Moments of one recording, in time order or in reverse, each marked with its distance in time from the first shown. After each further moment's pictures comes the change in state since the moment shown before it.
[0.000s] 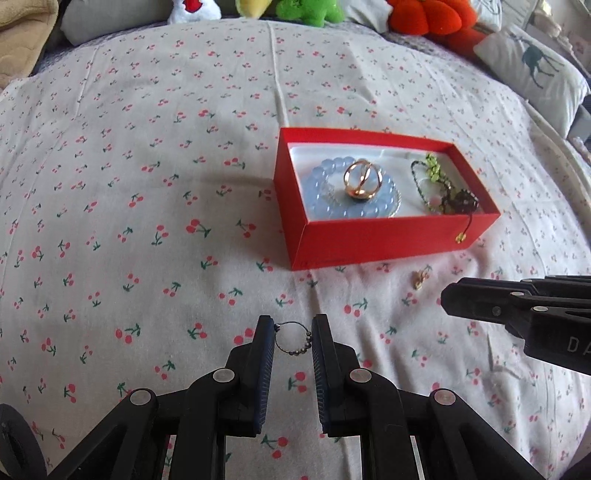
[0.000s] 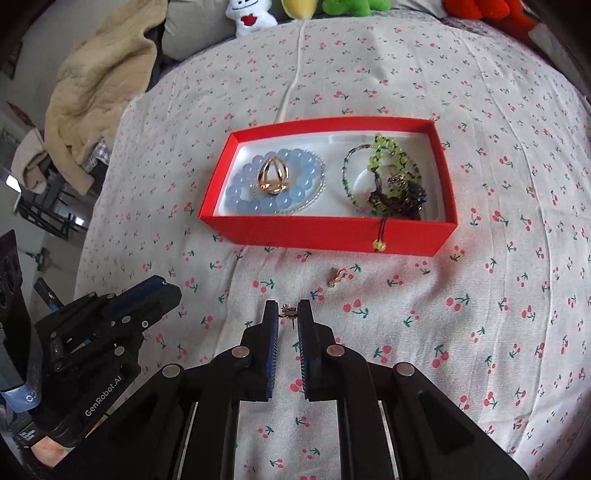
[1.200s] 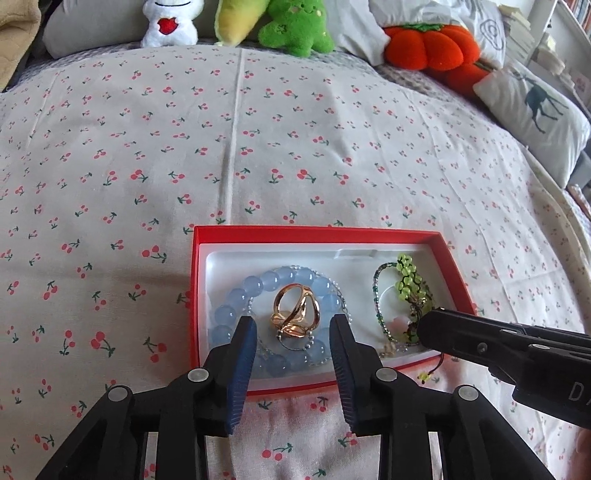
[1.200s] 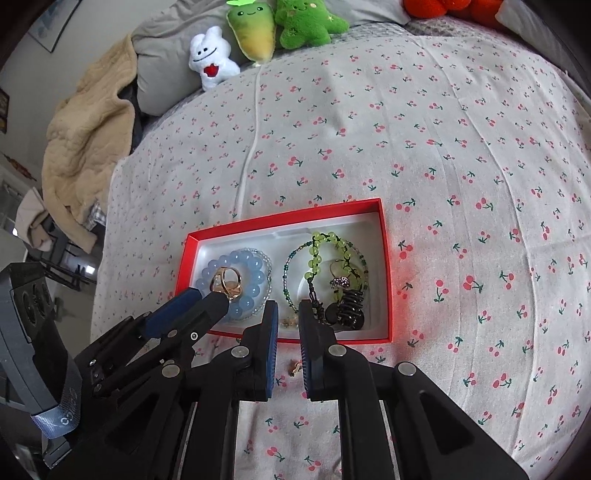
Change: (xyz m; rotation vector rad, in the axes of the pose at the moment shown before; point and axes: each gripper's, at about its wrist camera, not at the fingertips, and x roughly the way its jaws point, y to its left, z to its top) left arm 0.041 -0.036 0.063 -0.067 -0.085 -0.046; right arm -0.014 -0.051 0.054 0.116 -0.109 0.053
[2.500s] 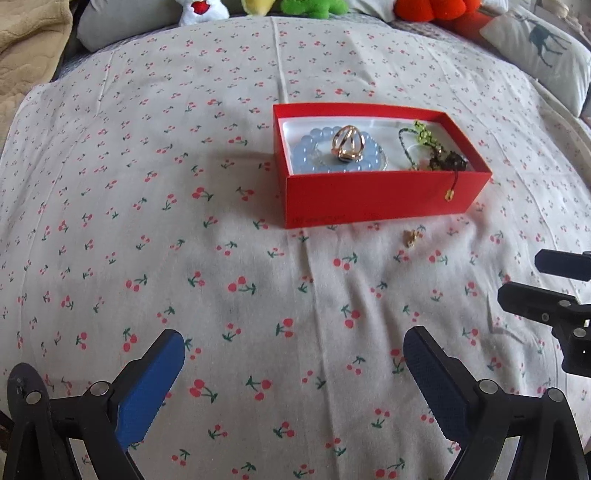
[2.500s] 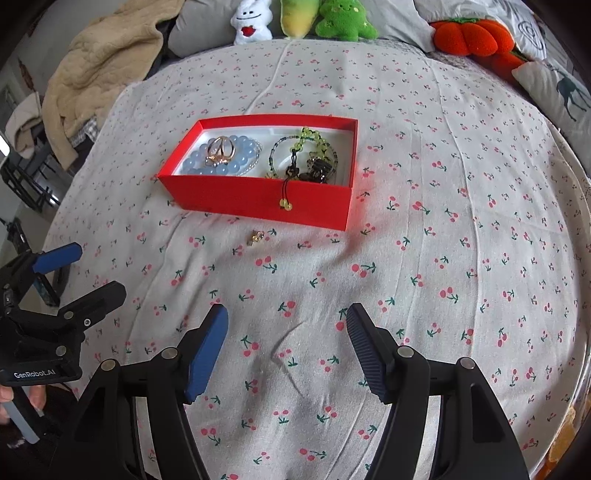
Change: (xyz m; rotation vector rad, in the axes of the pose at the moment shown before) left arm -0.068 0.018 -0.095 0.094 0.108 0.163; right arm -0.030 0.004 -0.105 -0.267 0.040 -0.197
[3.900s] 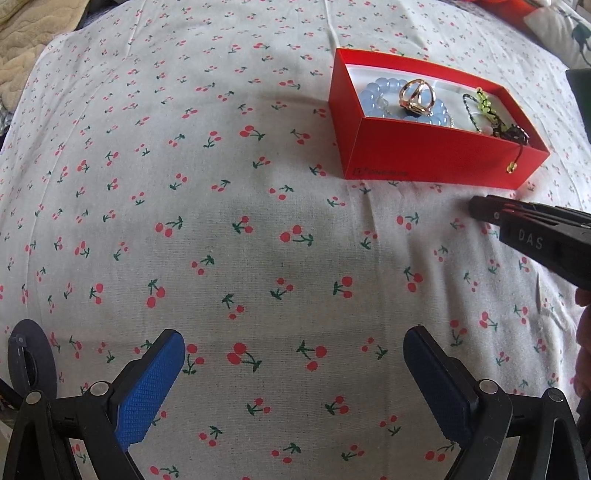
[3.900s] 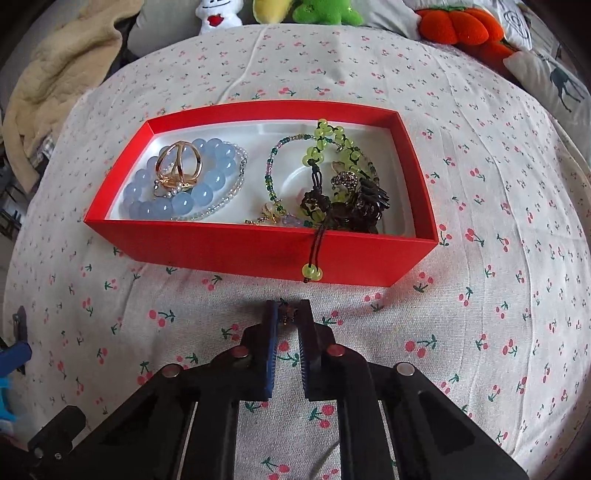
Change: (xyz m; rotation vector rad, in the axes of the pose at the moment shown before) left arm 0.023 0.029 -0.009 -0.080 0.113 0.047; right arm 0.082 0.020 0.050 0.099 -0.004 -0.099
